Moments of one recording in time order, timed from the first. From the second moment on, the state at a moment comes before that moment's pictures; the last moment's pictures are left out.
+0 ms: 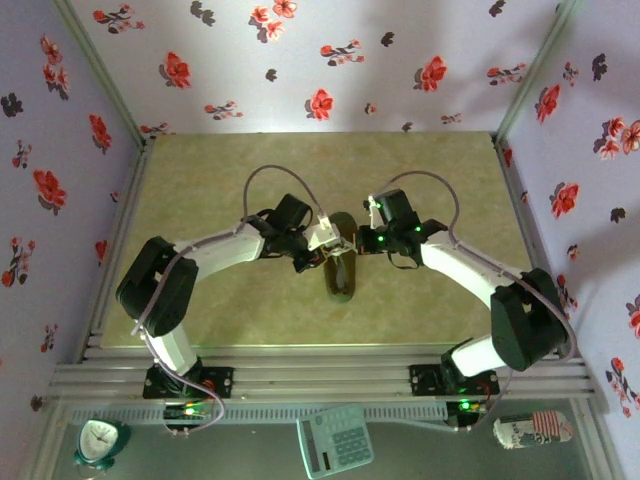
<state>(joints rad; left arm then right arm) -0.72 1.74 1.11 -0.38 0.38 0.39 0.52 1.44 0.93 -0.38 -0.23 0.41</state>
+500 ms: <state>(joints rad) -0.73 1.79 1.07 -0.23 0.44 0.19 0.53 1.44 0.92 -0.37 -0.23 0.40</state>
